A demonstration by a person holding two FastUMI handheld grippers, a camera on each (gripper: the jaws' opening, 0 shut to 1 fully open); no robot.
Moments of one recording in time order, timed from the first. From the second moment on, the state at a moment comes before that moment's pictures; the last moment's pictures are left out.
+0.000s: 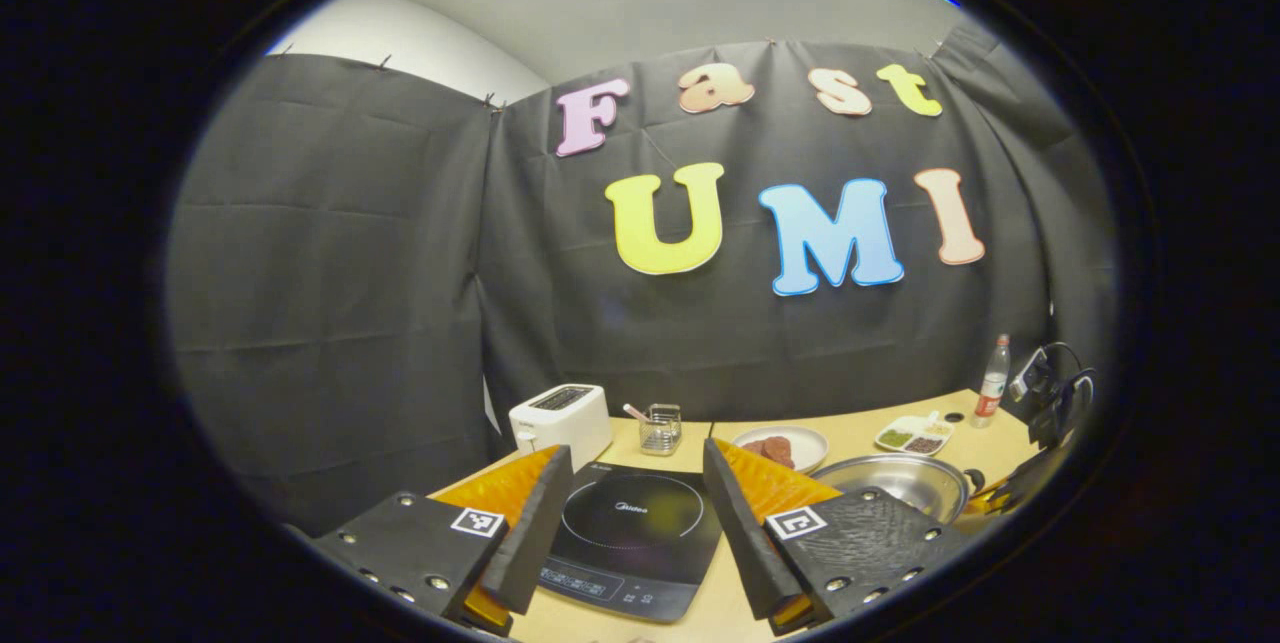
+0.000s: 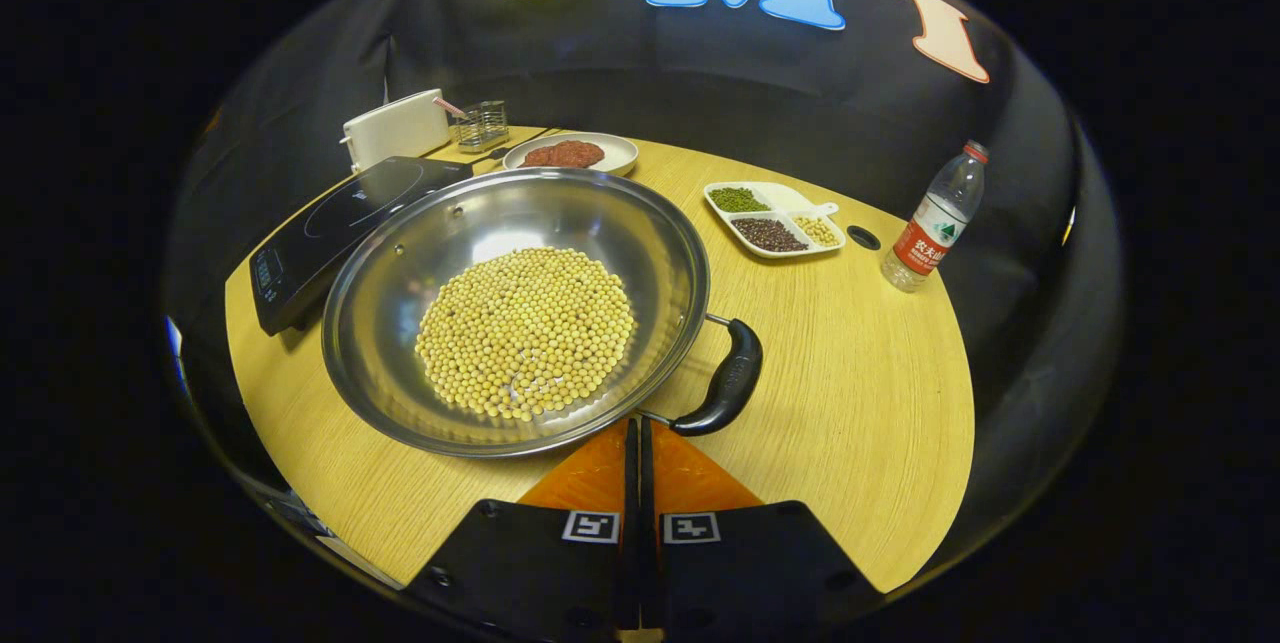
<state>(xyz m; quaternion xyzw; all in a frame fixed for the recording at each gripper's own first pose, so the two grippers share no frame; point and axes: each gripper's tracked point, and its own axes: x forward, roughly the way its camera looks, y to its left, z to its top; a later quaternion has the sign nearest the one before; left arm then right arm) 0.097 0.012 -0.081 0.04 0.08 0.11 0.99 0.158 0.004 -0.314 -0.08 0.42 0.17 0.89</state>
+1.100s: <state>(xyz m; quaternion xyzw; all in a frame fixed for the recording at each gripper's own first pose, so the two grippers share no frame) 0.157 -0.052 -0.136 0.02 0.13 -0.02 0.99 0.179 -0.024 -0.197 0.01 0.25 0.04 0.97</state>
